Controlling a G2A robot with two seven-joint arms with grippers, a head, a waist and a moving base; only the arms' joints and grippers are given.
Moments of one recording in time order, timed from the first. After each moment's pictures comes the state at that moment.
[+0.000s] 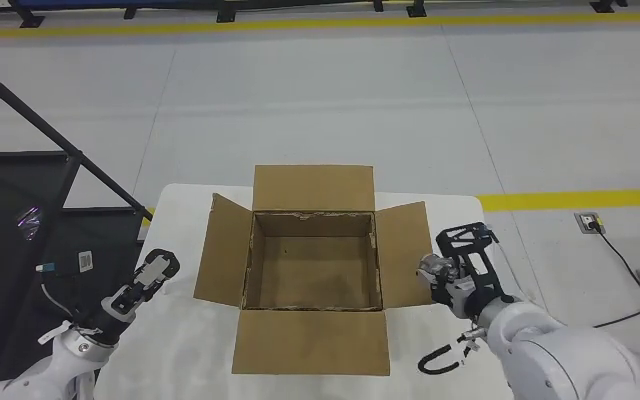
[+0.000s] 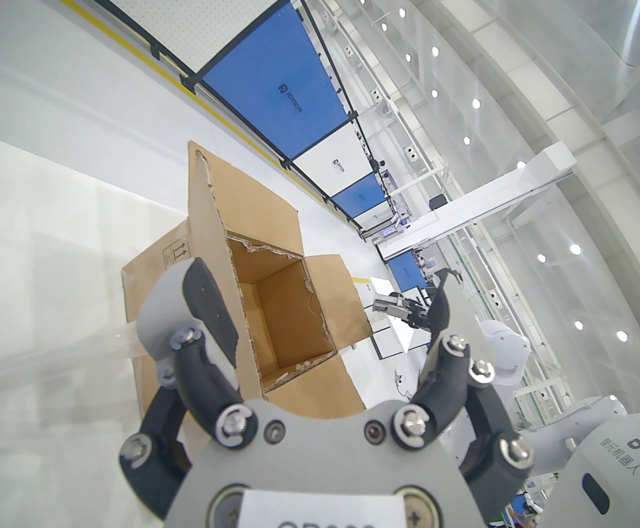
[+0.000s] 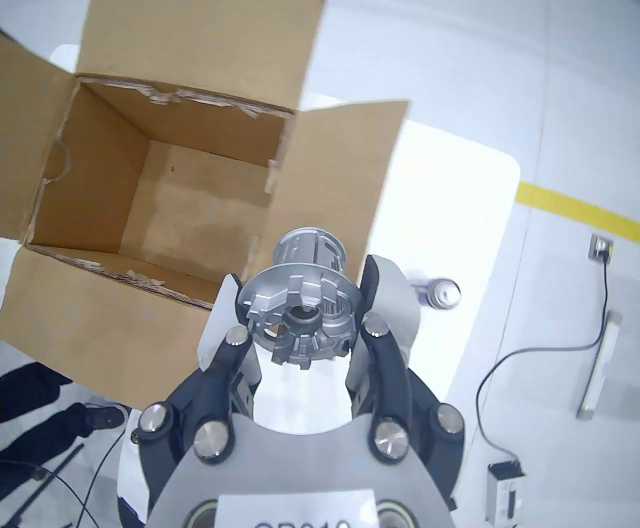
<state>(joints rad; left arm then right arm) 1.46 -1.21 -1.95 -1.86 -0.12 -0.42 -0.76 -1.23 -1.34 1.53 -2.33 -1.27 0.08 1.41</state>
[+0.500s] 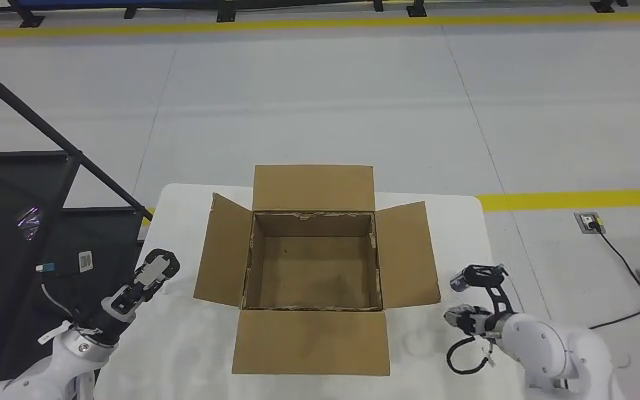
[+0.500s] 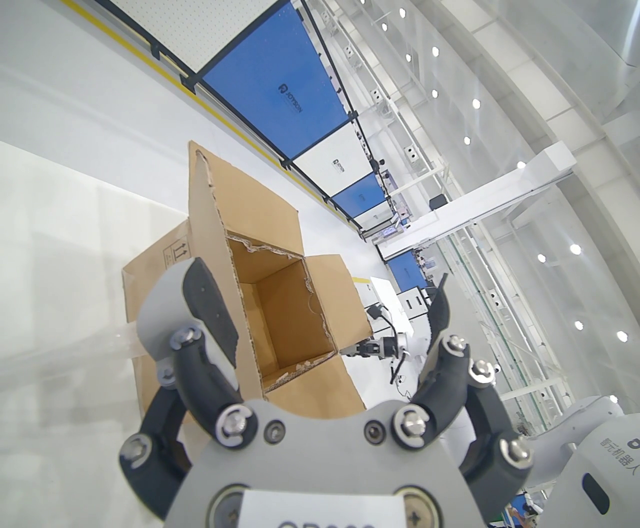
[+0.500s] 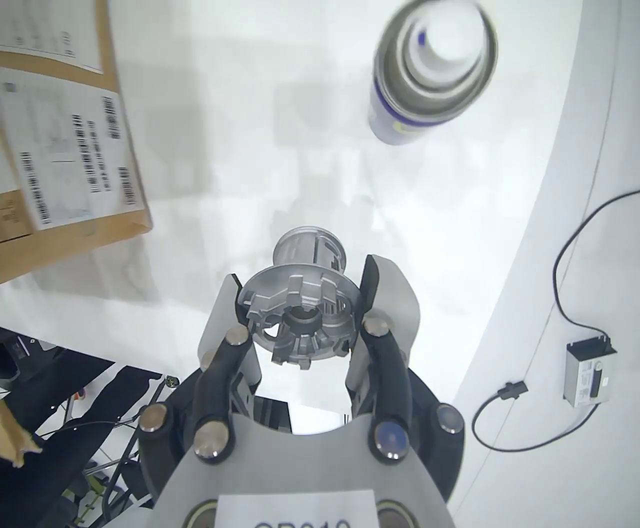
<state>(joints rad) 1.46 -1.21 -1.95 -1.86 -0.12 -0.42 -0.76 -1.26 -1.32 1.68 -1.82 -1.13 0.03 1.35</state>
